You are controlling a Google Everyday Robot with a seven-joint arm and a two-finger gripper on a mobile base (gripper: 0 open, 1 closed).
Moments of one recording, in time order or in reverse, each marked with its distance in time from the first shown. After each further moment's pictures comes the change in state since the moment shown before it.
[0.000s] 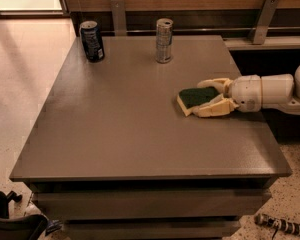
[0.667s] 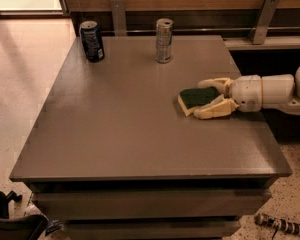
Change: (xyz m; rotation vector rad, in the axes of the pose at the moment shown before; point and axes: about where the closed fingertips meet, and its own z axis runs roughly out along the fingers) arm 0.001 0.000 0.000 0.000 0.000 0.000
